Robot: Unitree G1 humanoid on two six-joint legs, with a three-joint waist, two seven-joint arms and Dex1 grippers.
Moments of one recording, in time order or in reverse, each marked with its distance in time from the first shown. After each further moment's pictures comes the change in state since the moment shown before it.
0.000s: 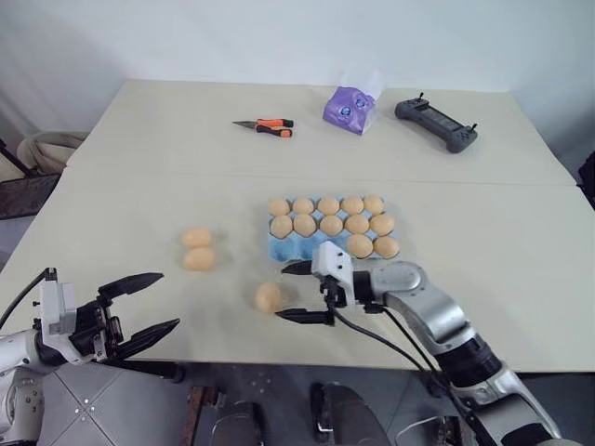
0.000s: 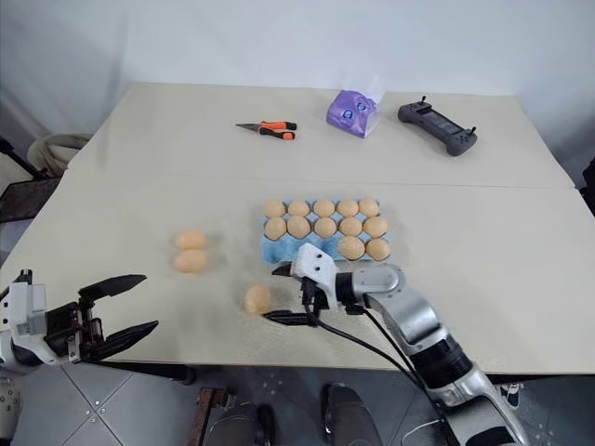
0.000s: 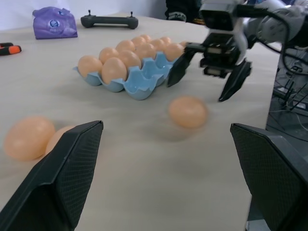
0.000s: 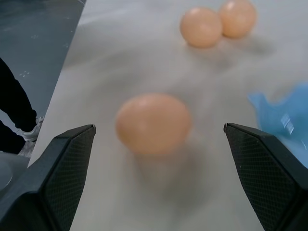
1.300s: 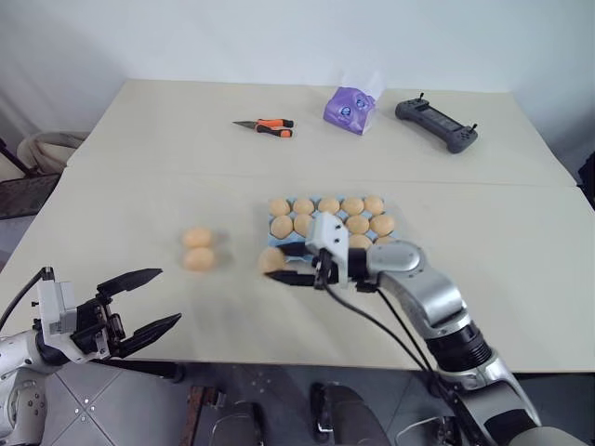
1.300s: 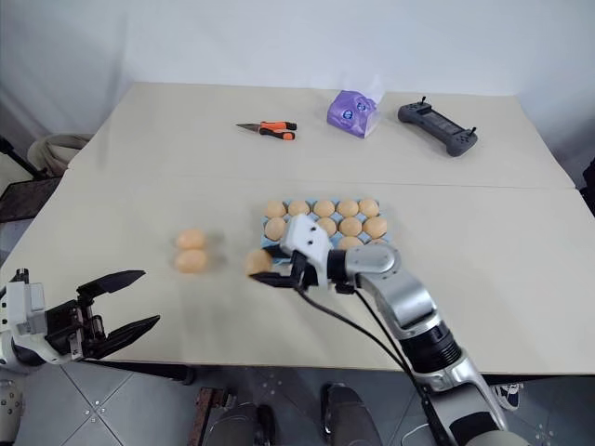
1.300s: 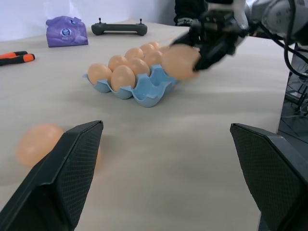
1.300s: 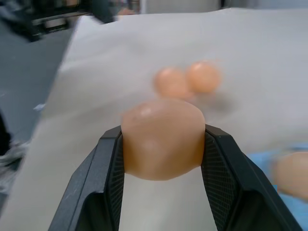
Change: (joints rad) left arm -0.001 -0.023 0.003 -0.023 0.000 -0.014 0.046; right arm -0.084 0.025 -0.123 -0.068 0.013 0.094 -0.045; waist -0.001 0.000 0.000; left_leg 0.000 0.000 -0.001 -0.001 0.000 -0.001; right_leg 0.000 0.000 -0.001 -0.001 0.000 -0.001
